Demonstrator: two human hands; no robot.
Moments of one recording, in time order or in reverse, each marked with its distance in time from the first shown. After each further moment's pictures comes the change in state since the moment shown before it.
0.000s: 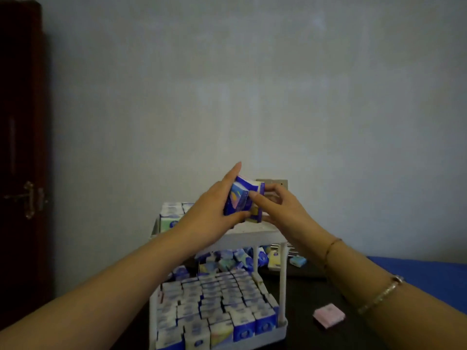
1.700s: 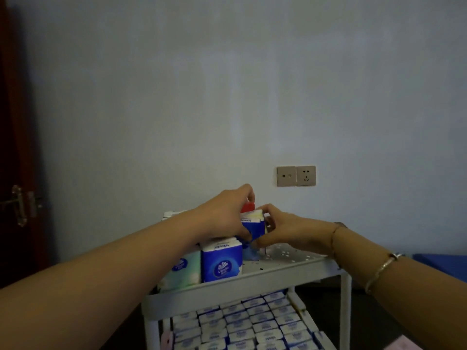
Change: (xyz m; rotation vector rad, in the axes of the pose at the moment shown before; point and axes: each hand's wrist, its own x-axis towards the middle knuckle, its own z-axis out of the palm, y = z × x) left_hand 0.115 -0.145 0.013 0.325 -0.399 -0.183; right_hand 0.146 0.114 0.013 -0.332 -0.470 0.390
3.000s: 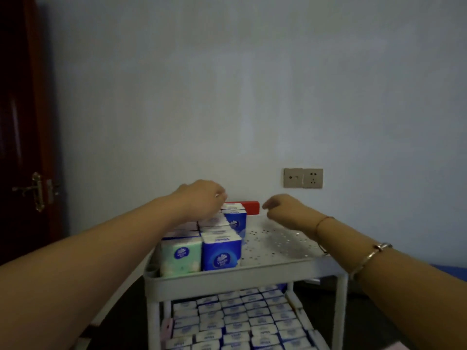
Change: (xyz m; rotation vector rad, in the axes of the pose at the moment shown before) left_hand -0.023 -0.016 -0.031 0.283 0.056 -0.230; right_hand 0.013 -0.020 -0.007 -0.450 0.371 0.049
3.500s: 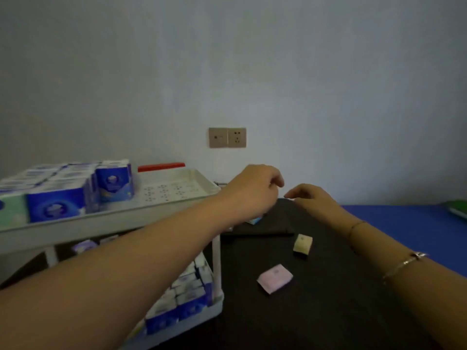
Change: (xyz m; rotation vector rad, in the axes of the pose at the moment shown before) left_hand -0.009 0.285 0.084 -0.537 0.032 0.364; right_hand -0.126 0.241 -0.096 0.159 0.220 0.156
